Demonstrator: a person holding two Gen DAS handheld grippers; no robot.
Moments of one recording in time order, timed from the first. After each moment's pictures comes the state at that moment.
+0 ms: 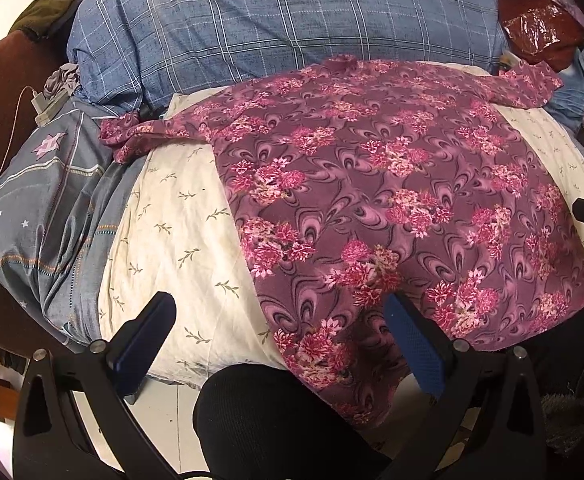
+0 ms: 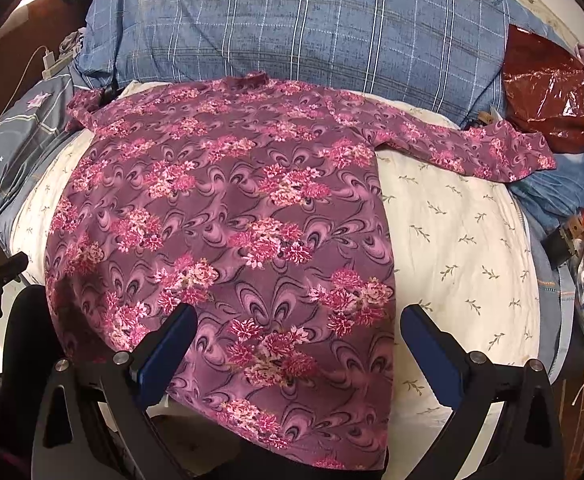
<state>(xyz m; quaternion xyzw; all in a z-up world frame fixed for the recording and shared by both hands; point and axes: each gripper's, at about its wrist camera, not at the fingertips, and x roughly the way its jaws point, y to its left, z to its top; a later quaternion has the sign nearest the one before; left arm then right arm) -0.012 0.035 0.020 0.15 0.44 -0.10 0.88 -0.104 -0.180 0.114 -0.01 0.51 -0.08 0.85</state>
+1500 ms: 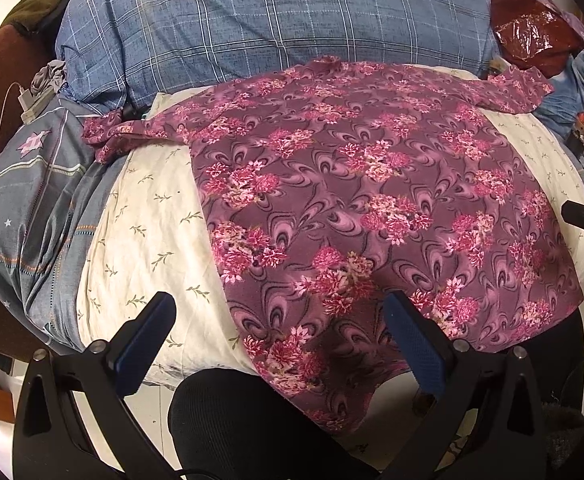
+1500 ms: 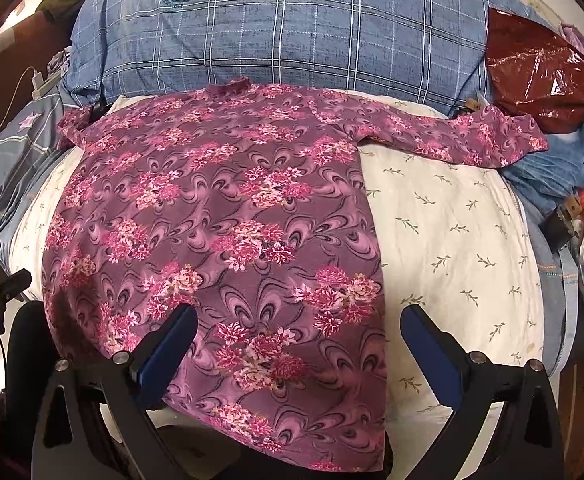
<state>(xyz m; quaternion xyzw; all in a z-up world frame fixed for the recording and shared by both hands) -0.012 0.021 0.017 0.13 0.45 -0.12 0.88 -0.110 -0.197 0.111 0.02 0.50 -0.09 0.86</state>
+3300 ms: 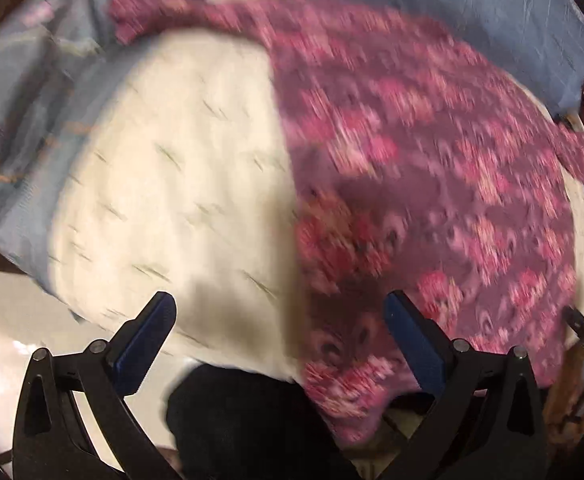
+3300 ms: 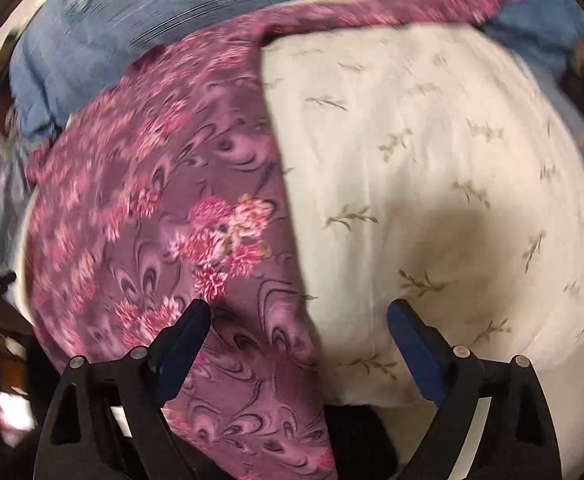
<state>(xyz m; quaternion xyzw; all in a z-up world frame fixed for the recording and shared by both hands) 0.073 0.084 -0.040 -0.01 0.61 -0.07 0.79 -0.126 -0.291 0.031 0.16 0.56 -0.09 0.81</state>
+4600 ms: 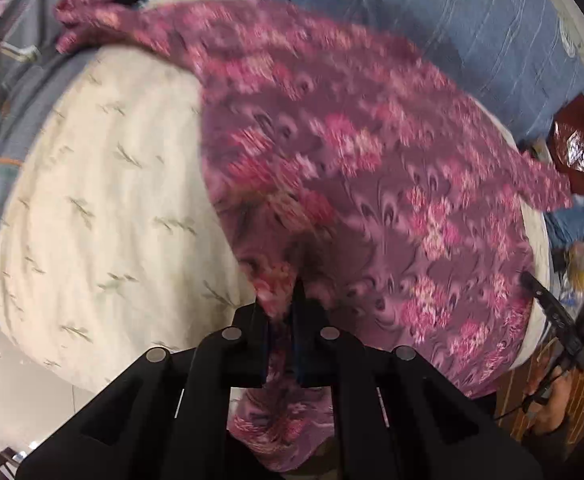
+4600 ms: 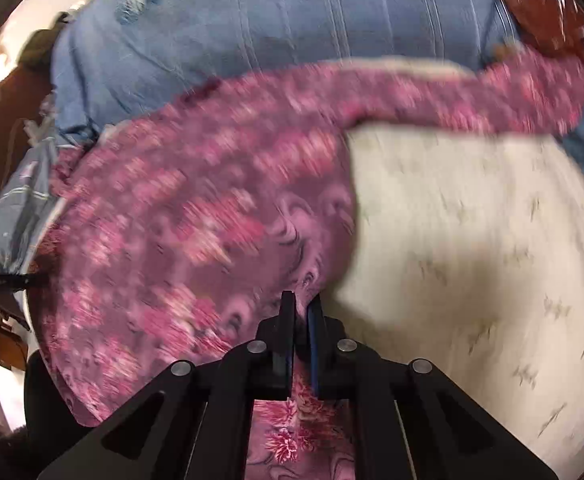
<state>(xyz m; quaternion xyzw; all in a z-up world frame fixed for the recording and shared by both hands) 0.108 0.076 -0.021 -0.08 0.59 -0.12 0.79 -0.054 -0.273 0.058 0.12 0.49 -0.03 0.86</state>
